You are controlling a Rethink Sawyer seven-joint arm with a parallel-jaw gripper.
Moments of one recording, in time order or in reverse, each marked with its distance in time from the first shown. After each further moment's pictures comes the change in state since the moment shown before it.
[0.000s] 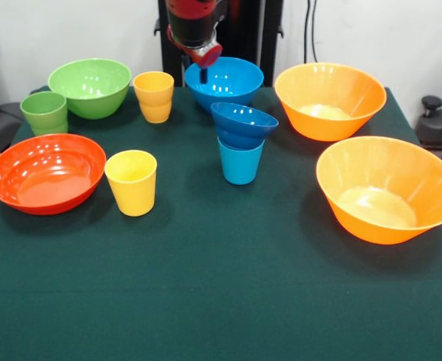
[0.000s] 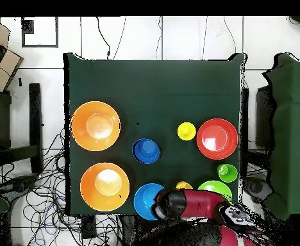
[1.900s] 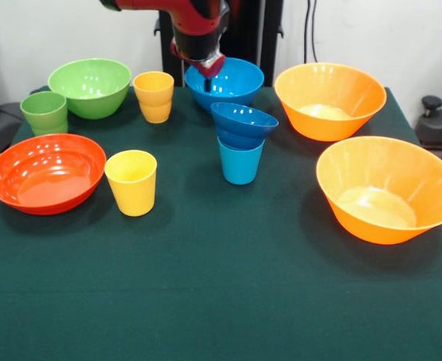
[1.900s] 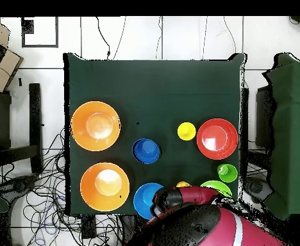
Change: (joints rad) arm -0.002 0.088 0.025 -0.054 -0.085 0.000 0.000
